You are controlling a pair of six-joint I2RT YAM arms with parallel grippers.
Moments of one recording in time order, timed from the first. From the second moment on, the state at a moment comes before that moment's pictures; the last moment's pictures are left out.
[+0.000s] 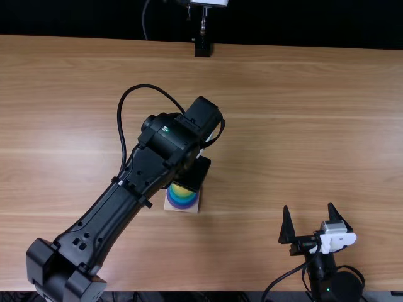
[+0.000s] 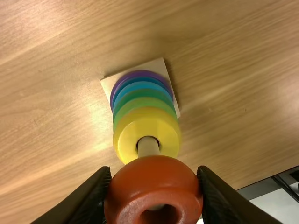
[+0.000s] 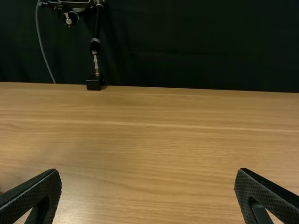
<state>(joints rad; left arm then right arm) -0.63 1.89 1.91 -1.42 0.02 -0.25 0.06 0.01 0.02 -0.05 -0.03 -0.04</state>
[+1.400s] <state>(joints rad) -0.10 0.90 0.94 -0.31 -0.06 -0.25 0.06 0.01 0.02 -0.05 -0.03 -0.04</state>
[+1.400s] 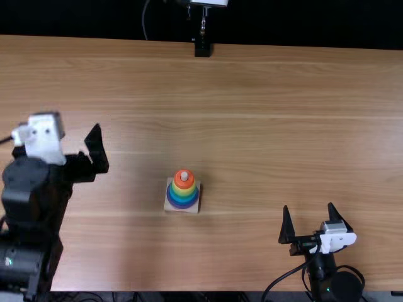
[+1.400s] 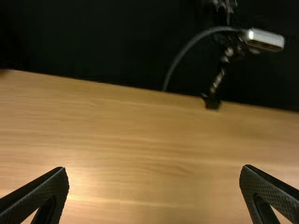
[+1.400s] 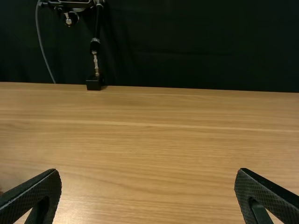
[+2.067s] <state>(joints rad) -0.04 0.14 0.02 0.20 0.06 -0.21 0.06 0.01 0.02 -0.05 -0.03 -0.04</state>
